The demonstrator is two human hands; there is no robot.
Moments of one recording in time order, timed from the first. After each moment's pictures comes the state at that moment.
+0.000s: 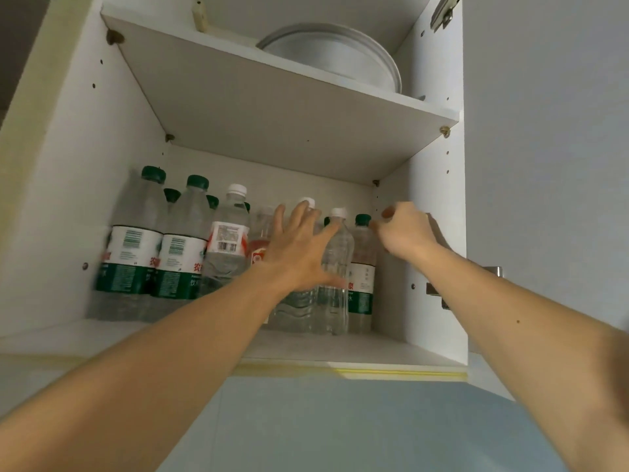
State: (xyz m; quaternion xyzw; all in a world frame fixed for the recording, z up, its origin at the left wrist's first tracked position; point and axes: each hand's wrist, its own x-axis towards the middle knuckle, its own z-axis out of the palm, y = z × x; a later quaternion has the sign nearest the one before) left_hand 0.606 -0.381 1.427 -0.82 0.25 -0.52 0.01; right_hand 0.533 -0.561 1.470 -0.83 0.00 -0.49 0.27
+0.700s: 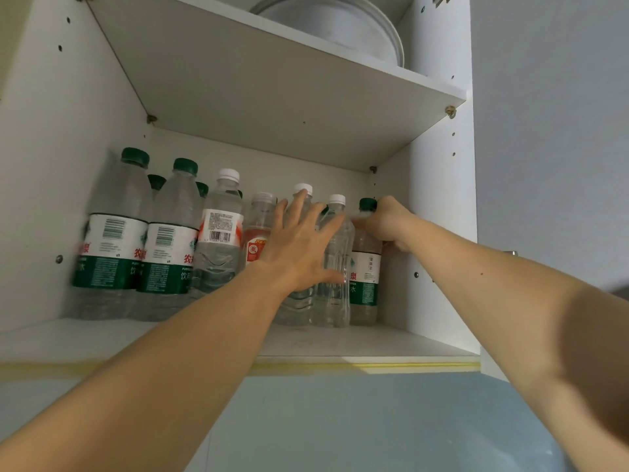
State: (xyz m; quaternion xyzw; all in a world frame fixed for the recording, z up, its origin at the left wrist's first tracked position) left_hand 0.620 -0.383 1.413 -0.79 0.28 -0.54 0.01; right_hand 0.568 -0.551 1.482 -0.88 0.03 -0.36 0.31
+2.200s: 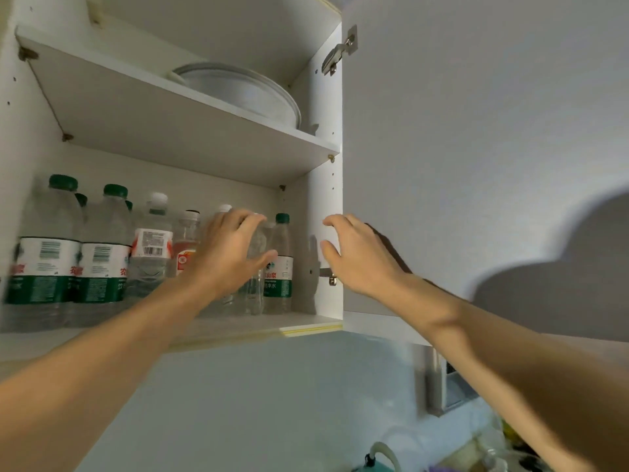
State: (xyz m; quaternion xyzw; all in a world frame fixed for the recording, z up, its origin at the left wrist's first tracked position) left_hand 0.497 -0.353 1.406 -0.73 0.41 -0.49 -0.24; right_hand 0.343 -0.532 1.410 -0.87 0.02 -0.49 0.01
